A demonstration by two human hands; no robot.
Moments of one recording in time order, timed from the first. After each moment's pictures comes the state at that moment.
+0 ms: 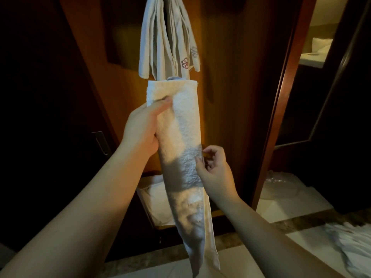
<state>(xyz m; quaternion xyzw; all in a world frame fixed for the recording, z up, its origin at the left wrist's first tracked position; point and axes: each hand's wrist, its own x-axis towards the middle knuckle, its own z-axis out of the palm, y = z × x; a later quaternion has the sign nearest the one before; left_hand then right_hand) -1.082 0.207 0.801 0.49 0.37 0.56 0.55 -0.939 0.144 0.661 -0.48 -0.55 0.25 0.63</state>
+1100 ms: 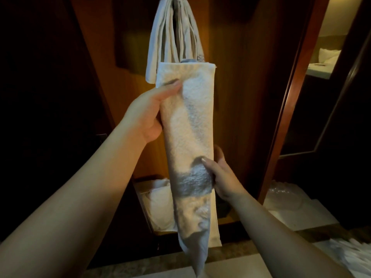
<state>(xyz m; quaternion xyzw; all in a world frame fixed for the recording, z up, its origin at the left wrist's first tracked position) -1.084 0.221 0.840 0.56 0.29 0.49 0.61 -0.910 0.178 0.665 -0.38 -0.45 0.55 0.59</state>
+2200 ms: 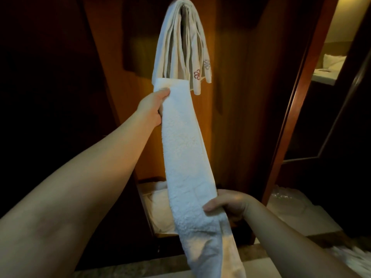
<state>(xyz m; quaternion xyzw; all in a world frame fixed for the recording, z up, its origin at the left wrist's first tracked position) -1.088 0.307 0.837 0.40 0.45 0.54 0.59 -0.901 0.157 0.663 -0.41 -0.48 0.74 0.23</state>
